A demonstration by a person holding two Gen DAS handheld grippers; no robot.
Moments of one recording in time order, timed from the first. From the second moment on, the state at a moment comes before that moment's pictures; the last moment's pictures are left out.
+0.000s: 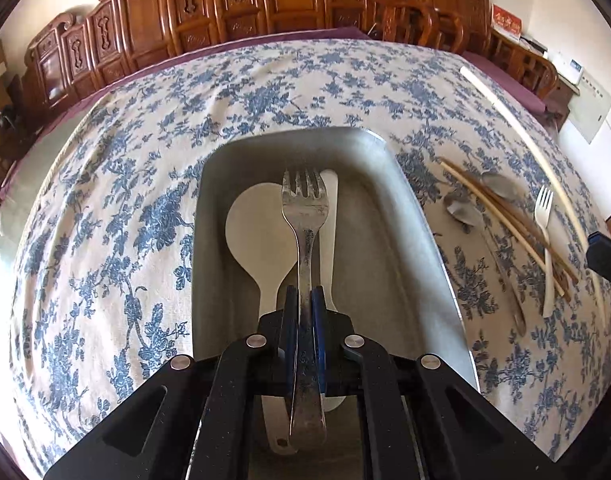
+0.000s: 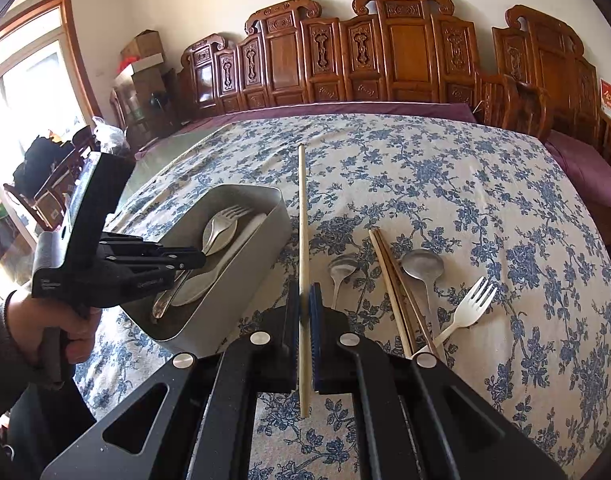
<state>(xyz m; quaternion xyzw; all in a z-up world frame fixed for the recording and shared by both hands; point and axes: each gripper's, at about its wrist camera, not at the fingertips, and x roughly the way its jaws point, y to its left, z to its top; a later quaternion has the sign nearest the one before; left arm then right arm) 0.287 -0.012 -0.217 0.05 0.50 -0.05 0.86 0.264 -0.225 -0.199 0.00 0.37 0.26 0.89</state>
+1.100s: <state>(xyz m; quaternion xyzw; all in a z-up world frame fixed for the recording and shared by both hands) 0.214 0.046 -0.155 -0.01 0.43 -0.05 0.90 0.251 -0.163 -0.199 0.01 0.39 0.29 0.87</state>
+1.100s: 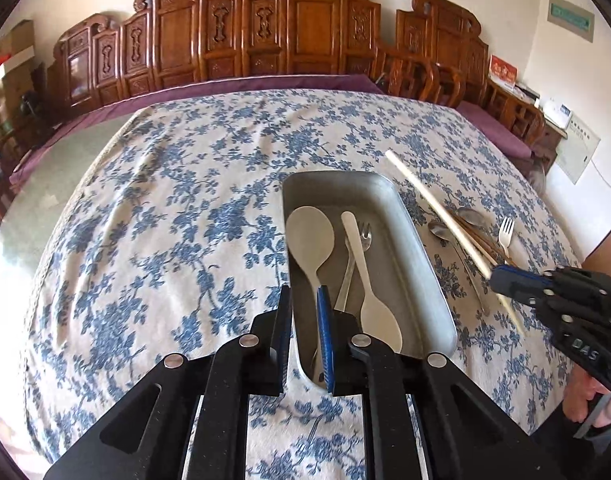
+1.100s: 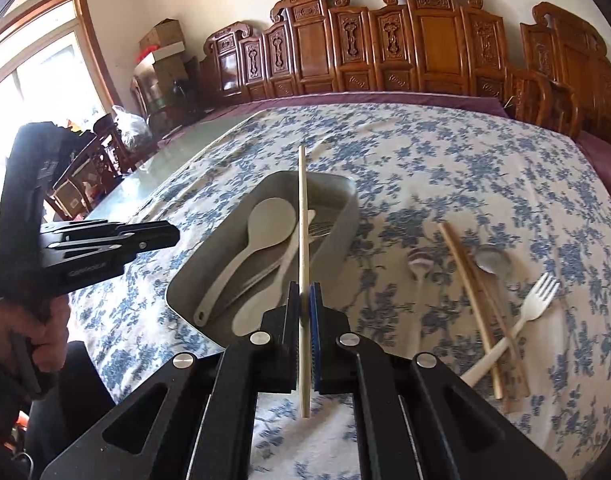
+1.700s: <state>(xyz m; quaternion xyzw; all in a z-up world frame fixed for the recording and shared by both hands) 0.197 0.073 -0.141 -0.01 0.41 -0.04 0.91 0.287 -0.088 -0.230 0.01 0.45 0.26 0.85</state>
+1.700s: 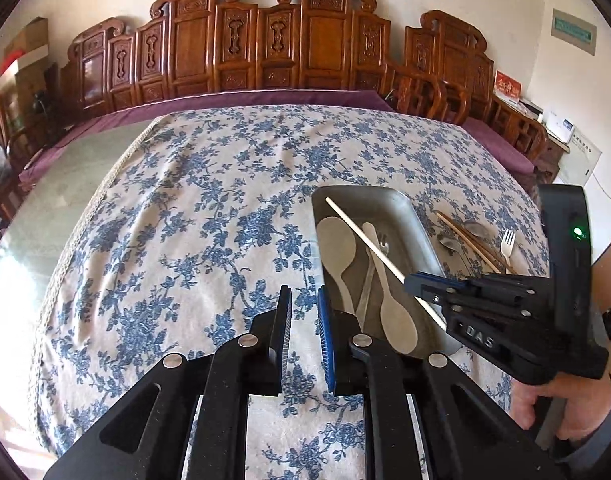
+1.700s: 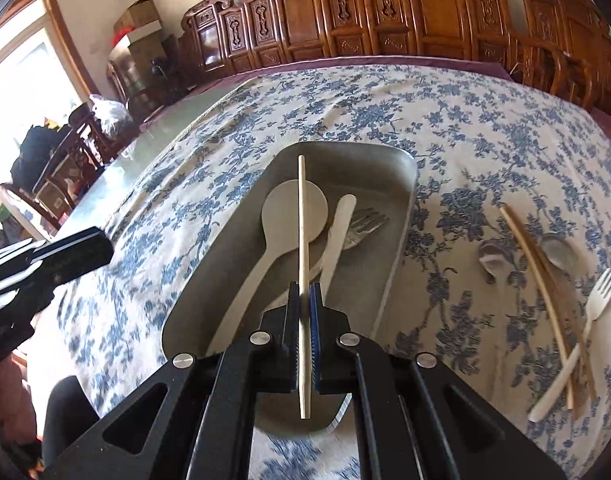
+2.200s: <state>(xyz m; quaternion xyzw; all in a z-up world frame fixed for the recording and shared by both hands) 0.194 0.074 -0.134 -0.01 0.40 -0.04 0.91 0.283 -0.088 -0.230 0.03 0.44 0.30 0.84</state>
